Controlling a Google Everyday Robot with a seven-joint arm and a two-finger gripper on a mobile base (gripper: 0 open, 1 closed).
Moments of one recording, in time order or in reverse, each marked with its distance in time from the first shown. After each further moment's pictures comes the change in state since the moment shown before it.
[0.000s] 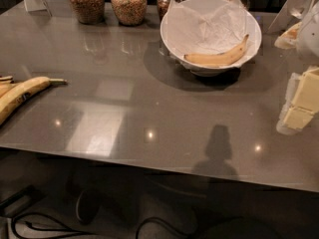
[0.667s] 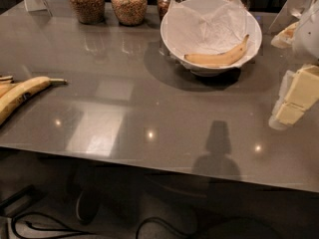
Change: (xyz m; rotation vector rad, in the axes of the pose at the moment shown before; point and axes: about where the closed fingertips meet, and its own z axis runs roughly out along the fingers) arm -0.004 -0.009 0.008 0.006 -0.053 0.021
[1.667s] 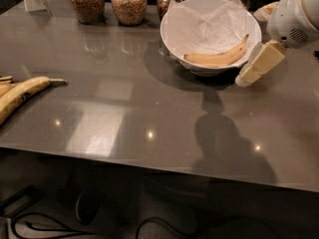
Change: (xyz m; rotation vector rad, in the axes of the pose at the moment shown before) arm -0.034 -0.111 0.043 0.183 -0.277 0.038
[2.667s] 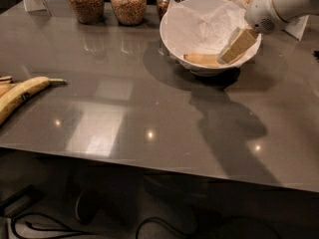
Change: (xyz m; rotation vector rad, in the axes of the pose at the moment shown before) arm -0.024 -0.078 0.070 0.048 -0.138 -0.027
